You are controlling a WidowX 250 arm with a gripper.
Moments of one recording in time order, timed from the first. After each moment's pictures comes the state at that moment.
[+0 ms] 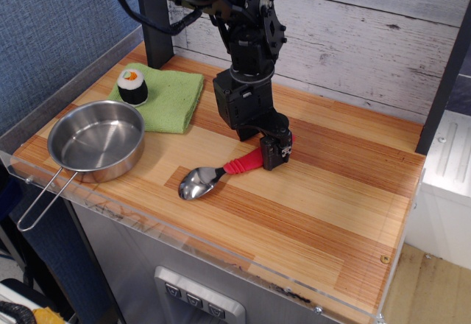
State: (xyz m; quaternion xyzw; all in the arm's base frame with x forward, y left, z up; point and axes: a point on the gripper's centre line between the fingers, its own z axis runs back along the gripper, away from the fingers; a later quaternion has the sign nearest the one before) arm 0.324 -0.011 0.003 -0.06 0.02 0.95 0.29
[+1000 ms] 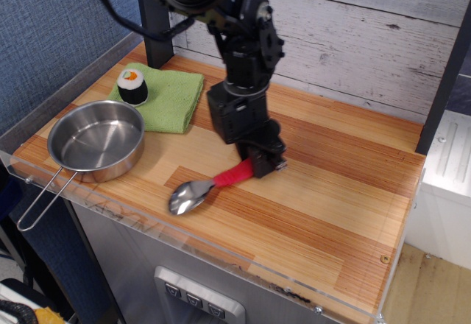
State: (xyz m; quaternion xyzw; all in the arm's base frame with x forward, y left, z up) arm 0.301 -0.006 0.010 -0.03 0.01 0.96 0.28
